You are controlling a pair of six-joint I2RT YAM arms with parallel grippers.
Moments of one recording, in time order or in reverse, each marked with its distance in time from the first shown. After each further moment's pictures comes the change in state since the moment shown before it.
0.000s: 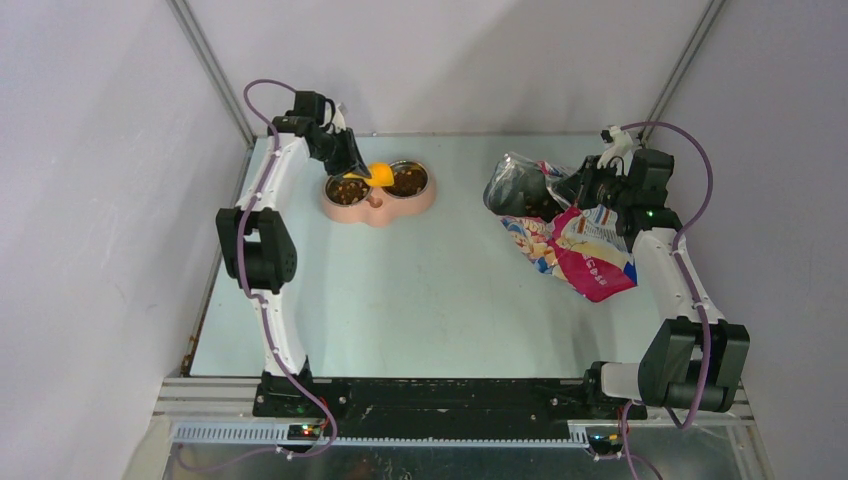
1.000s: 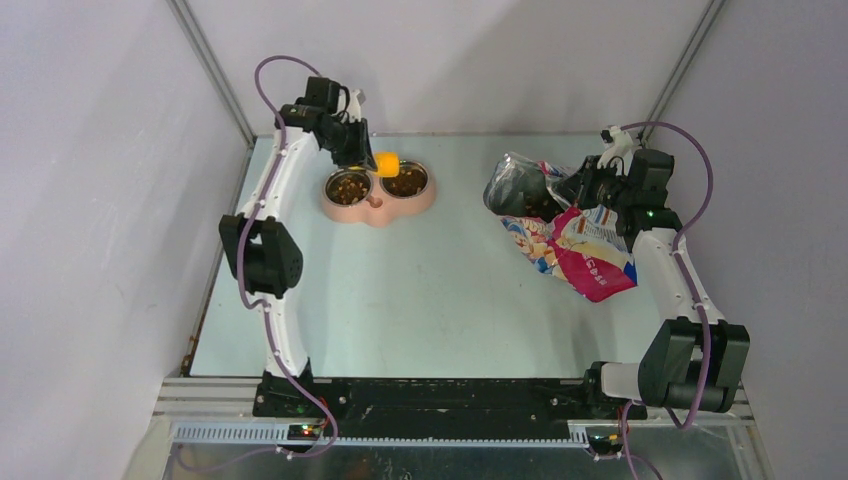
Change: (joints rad) left arm -0.085 -0.023 0.142 -0.112 -0.123 0.148; right arm 0.000 -0.001 0.000 -0.001 0.000 0.000
